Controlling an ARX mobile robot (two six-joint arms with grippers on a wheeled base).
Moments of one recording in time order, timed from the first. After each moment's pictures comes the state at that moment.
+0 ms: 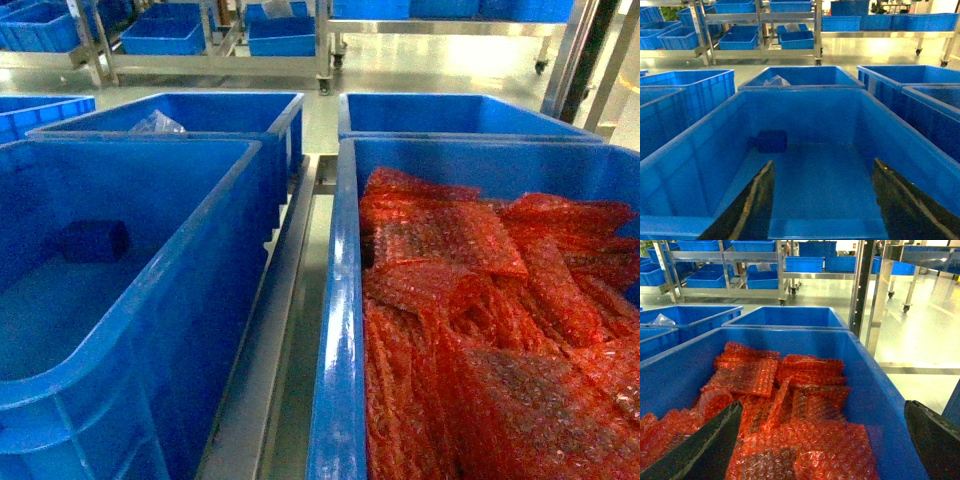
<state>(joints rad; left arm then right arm) 0.00 0.01 0.01 0.00 0.00 0.00 0.00 0.00 0.01 0.00 0.00 0.00</state>
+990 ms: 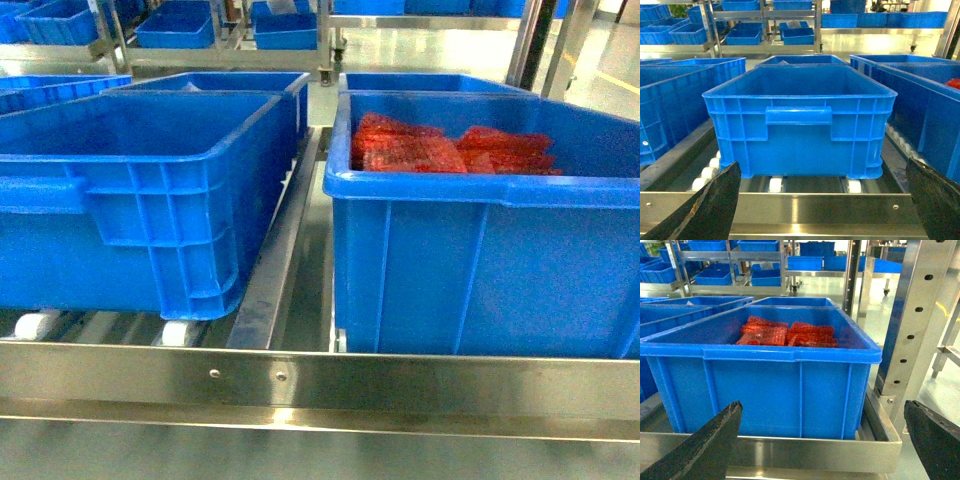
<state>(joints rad) 0.00 0.01 0.01 -0.01 0.00 0.00 0.00 0.00 0.01 -0.01 0.00 0.00</state>
